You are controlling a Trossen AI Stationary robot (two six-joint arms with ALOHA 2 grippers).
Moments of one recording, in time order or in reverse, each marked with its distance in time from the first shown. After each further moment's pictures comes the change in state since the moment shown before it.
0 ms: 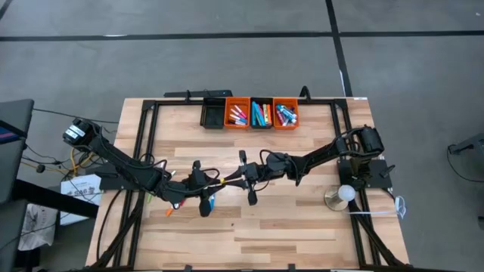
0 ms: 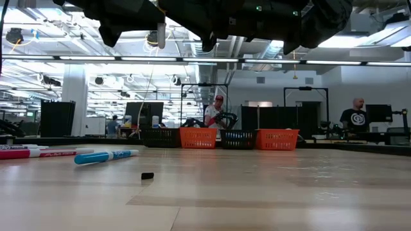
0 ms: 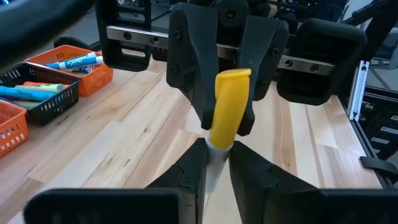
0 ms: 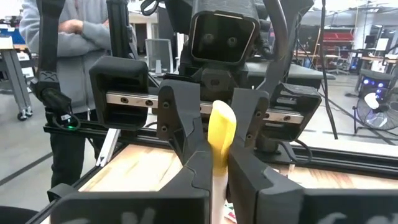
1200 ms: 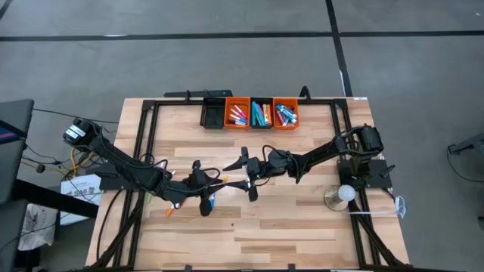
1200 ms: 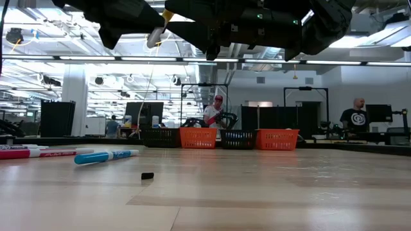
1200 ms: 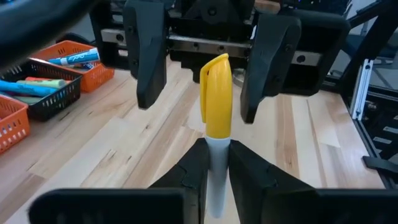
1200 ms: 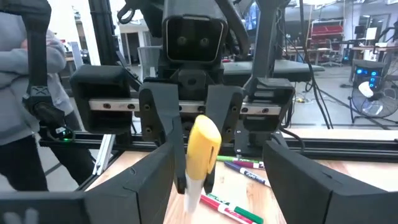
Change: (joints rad) left arm 0.000 0.001 0.000 -0.015 0.001 -0.015; right arm -0.026 0.000 -0.043 0.056 0.003 0.080
